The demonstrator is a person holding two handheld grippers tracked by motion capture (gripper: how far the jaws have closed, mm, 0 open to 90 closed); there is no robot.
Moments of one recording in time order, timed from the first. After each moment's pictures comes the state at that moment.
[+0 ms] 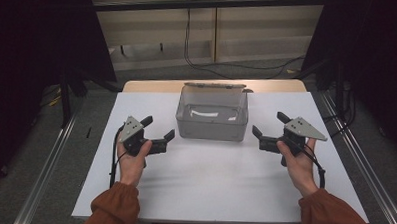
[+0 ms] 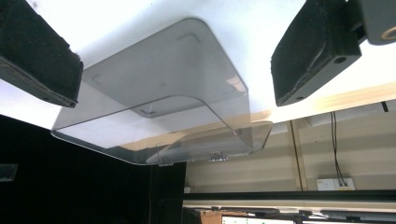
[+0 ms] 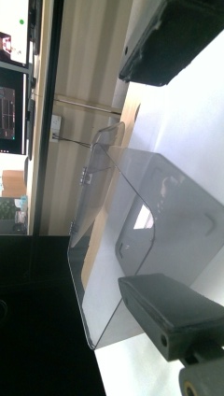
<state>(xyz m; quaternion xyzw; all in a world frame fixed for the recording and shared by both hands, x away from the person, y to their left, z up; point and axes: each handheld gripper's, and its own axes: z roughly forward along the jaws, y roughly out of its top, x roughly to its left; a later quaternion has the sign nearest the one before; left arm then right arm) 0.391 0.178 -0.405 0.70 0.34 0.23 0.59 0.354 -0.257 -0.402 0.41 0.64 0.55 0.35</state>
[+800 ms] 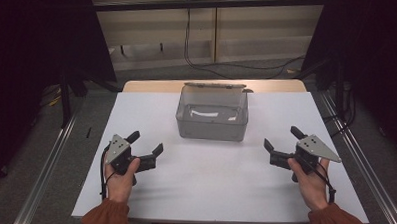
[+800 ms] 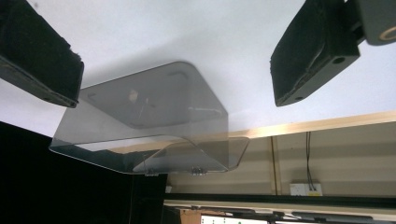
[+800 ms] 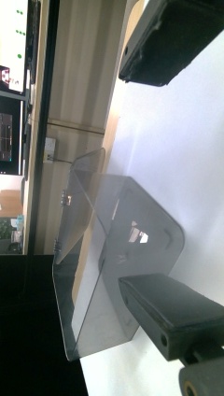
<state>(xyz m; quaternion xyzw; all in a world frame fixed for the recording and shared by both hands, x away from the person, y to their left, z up) 0.346 0.206 -0.421 0.68 0.37 0.26 0.58 0.311 -0.277 -0.419 0.43 0.63 0.53 0.38</state>
